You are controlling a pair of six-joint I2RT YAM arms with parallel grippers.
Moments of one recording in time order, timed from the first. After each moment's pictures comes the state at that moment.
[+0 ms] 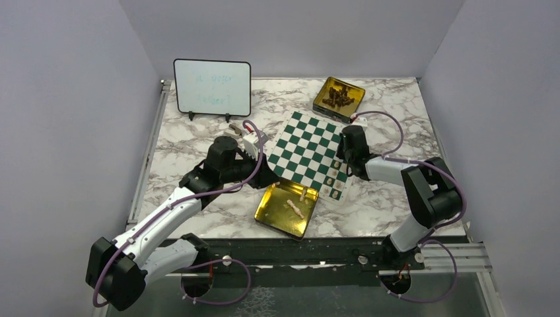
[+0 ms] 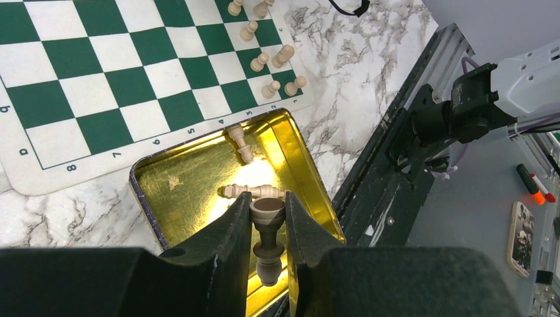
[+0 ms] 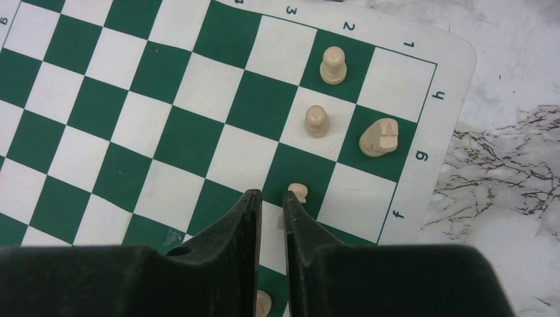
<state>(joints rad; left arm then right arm) -0.58 1.00 0.72 -0.18 0.53 -0.31 0.39 1.65 0.72 0.34 0.32 0.37</state>
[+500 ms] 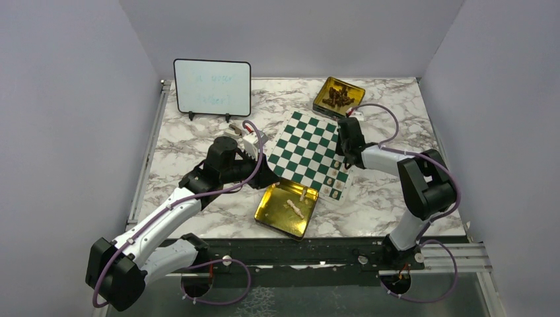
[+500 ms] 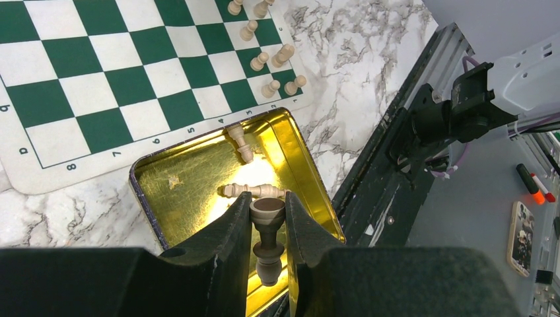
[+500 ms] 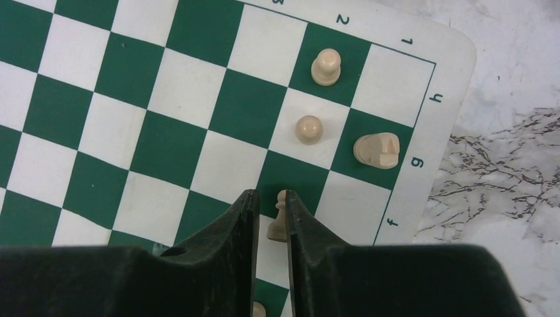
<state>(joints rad) -0.58 1.00 0.72 -0.19 0.53 -0.31 0.38 1.73 0.88 0.10 0.34 0.37</state>
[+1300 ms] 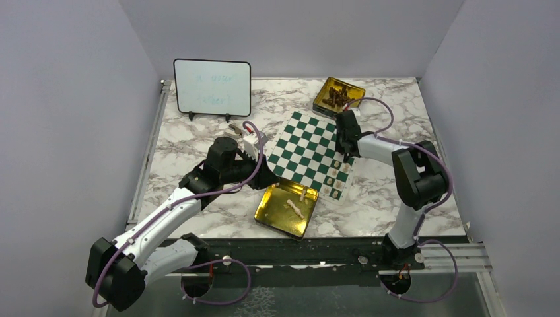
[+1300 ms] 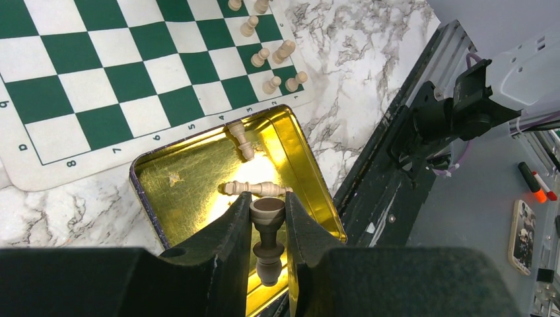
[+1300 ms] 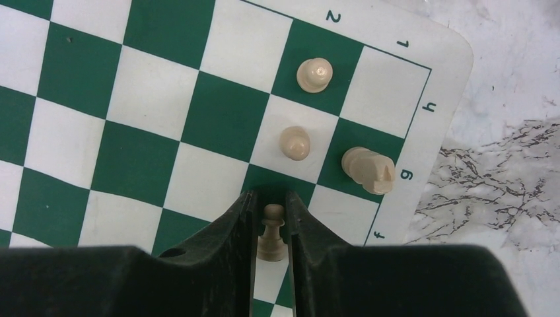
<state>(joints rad) -0.58 1.00 0.72 -0.19 0.53 -0.30 0.36 1.83 1.06 -0.11 0.35 0.34</state>
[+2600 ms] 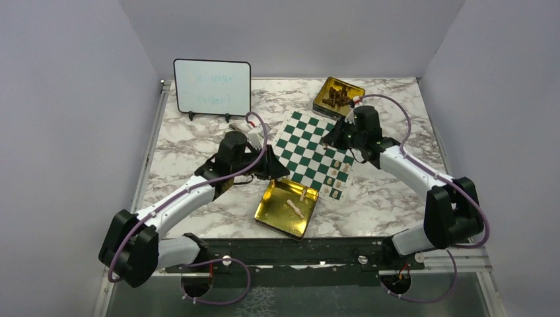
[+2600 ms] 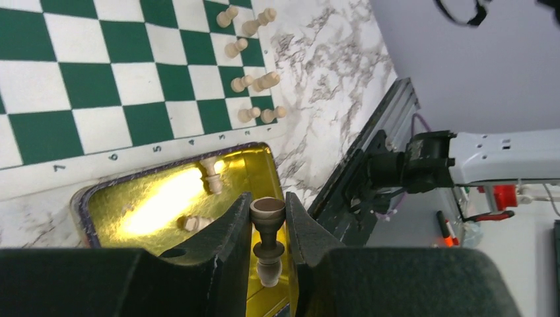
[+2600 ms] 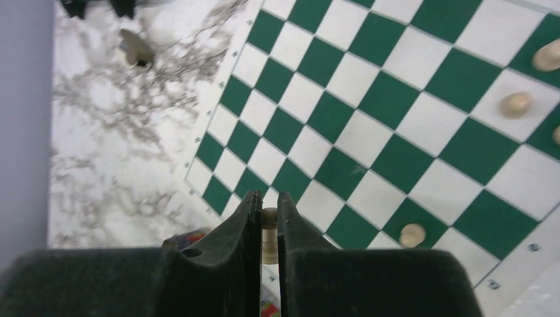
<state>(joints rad) -0.58 1.18 0.71 0.01 0.55 -0.59 0.35 1.49 0.99 -0.10 -0.17 0.50</state>
